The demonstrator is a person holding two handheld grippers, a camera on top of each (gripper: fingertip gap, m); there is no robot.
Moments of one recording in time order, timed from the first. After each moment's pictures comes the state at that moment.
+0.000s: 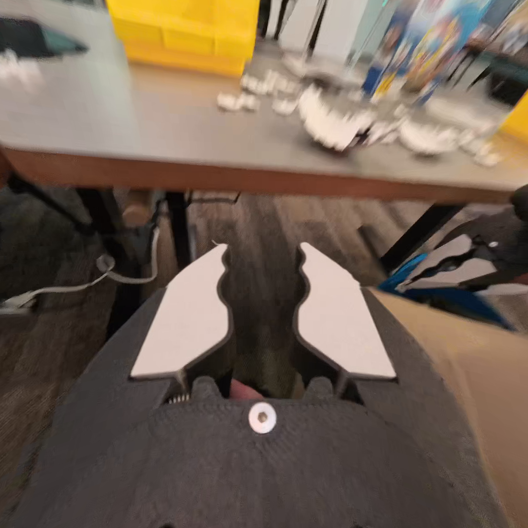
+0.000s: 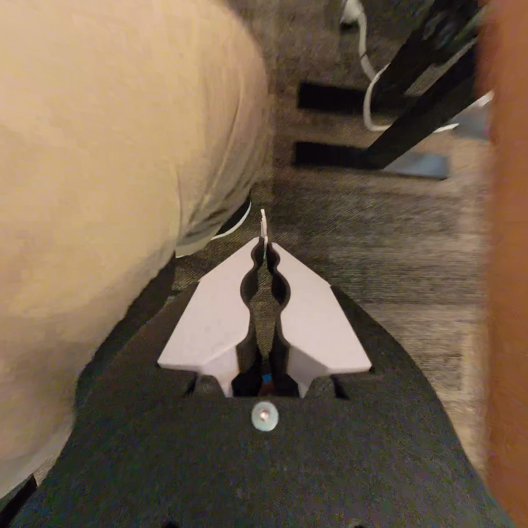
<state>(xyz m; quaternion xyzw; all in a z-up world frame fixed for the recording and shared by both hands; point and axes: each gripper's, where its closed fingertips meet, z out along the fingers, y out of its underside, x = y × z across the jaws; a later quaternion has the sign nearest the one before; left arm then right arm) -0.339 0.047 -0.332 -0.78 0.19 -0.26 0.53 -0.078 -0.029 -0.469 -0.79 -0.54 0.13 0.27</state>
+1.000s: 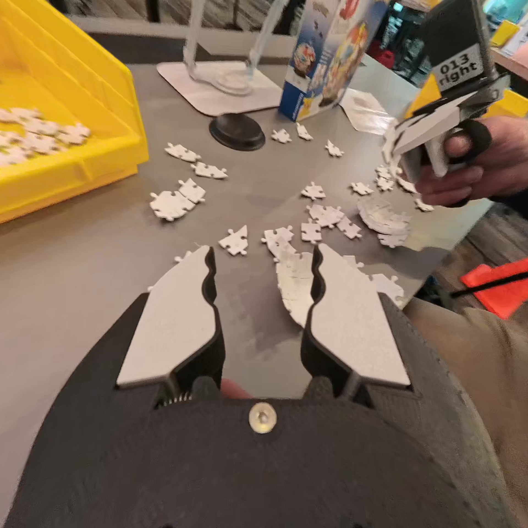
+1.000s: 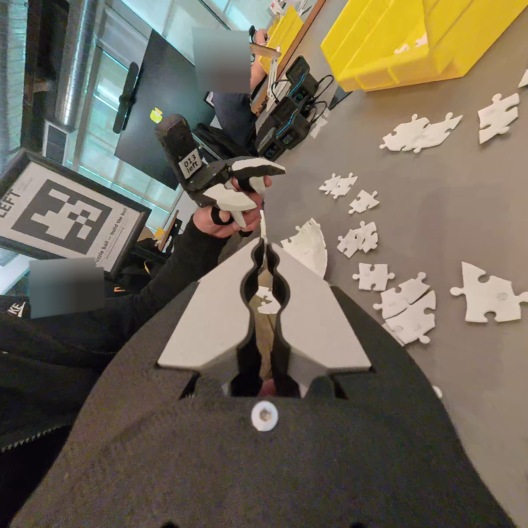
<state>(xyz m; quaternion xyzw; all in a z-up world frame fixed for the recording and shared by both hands) -0.193 0.228 -0.252 -0.75 0.38 -0.37 0.39 -0.063 0.177 -0.222 -0.75 -0.12 0.58 0.31</state>
